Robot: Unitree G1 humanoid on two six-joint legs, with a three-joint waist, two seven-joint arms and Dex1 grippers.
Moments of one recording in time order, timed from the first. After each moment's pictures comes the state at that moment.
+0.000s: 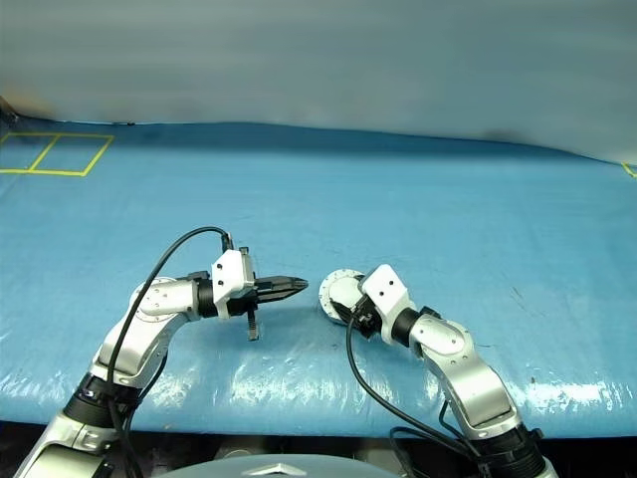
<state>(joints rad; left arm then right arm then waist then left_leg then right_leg) -0.21 0.51 -0.21 -0.16 -0.25 0.10 -1.00 0.01 -0.44 0.23 -0.39 0.17 0.48 0.52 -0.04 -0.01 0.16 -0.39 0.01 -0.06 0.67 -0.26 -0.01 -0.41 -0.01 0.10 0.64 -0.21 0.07</state>
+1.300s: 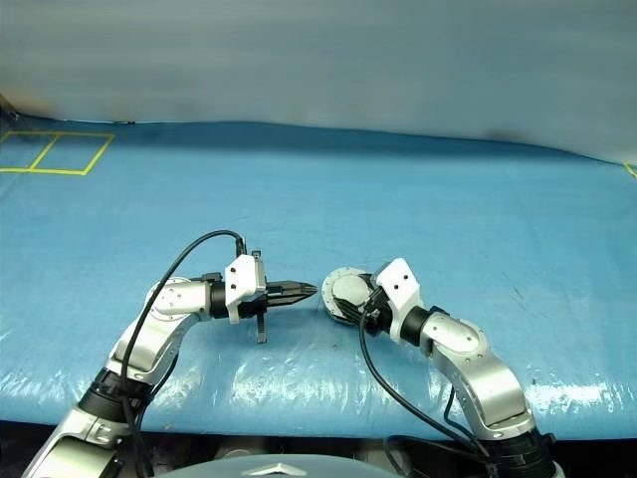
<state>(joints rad) -0.24 0.47 -0.26 -0.10 -0.22 0.06 -1.03 0.02 -0.44 0.14 -0.44 0.31 0.56 0.56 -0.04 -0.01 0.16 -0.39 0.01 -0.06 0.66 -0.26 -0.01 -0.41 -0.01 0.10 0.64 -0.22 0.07</state>
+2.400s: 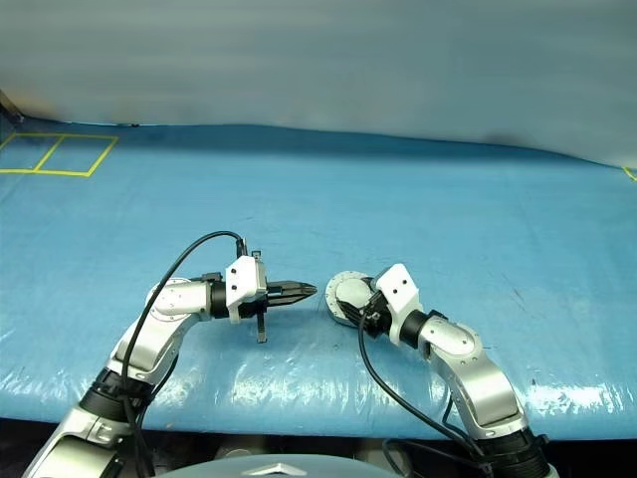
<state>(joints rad) -0.24 0.47 -0.26 -0.08 -0.20 0.03 -1.03 0.03 -0.44 0.16 -0.35 0.26 0.49 0.55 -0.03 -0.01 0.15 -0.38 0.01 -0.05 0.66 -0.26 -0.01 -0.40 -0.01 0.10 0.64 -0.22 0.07</state>
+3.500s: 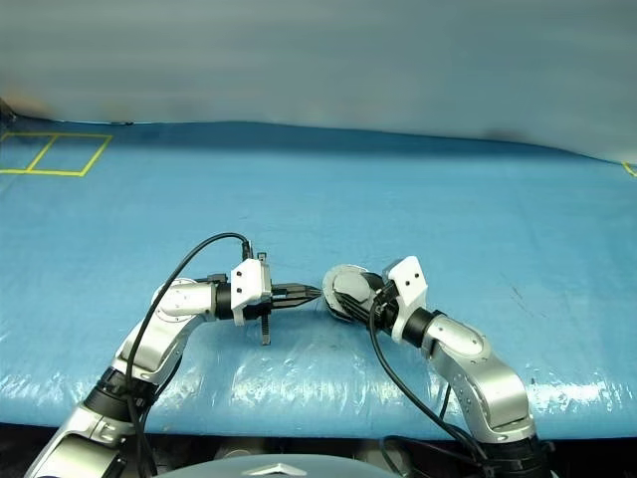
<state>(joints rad) -0.25 0.46 -0.28 -0.08 -0.19 0.02 -1.03 0.03 -0.41 0.07 -0.45 0.44 0.59 0.55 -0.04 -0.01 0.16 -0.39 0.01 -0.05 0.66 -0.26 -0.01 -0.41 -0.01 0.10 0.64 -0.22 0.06</state>
